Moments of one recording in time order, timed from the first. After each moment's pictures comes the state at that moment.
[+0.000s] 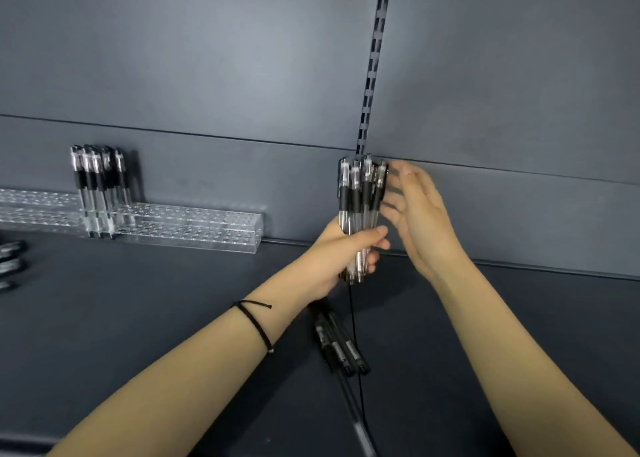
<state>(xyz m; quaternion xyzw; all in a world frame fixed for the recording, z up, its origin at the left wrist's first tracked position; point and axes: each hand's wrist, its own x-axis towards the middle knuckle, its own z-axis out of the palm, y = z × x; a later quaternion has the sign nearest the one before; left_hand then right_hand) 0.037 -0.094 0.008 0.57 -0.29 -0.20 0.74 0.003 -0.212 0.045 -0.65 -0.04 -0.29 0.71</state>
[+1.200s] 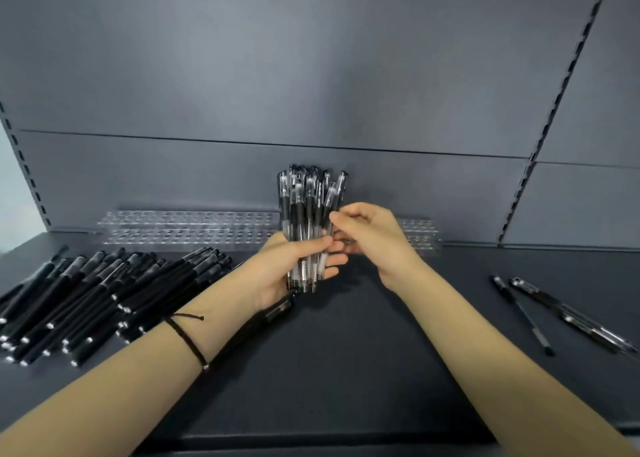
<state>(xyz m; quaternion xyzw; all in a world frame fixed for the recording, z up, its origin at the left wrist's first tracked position) 0.151 0.307 0.014 0.56 -0.17 -0.28 0.76 0.110 0.162 0.032 -0.76 0.07 -0.19 0.62</state>
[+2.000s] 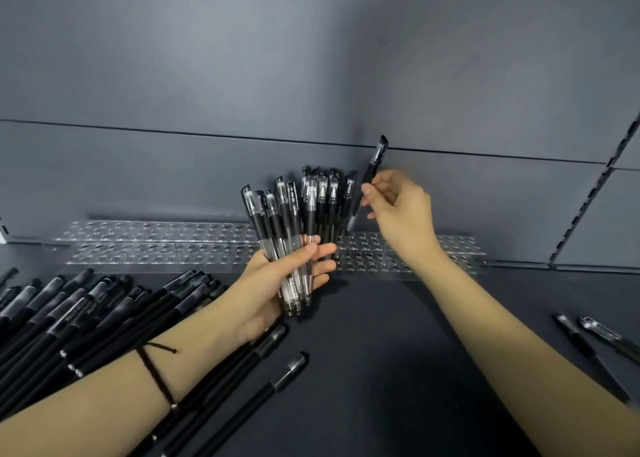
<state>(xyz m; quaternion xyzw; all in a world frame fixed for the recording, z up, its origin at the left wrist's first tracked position) 0.220 0.307 -0.009 0.49 -0.12 -0.25 0.83 0.214 0.117 0.030 -0.81 0.03 -0.38 0.44</state>
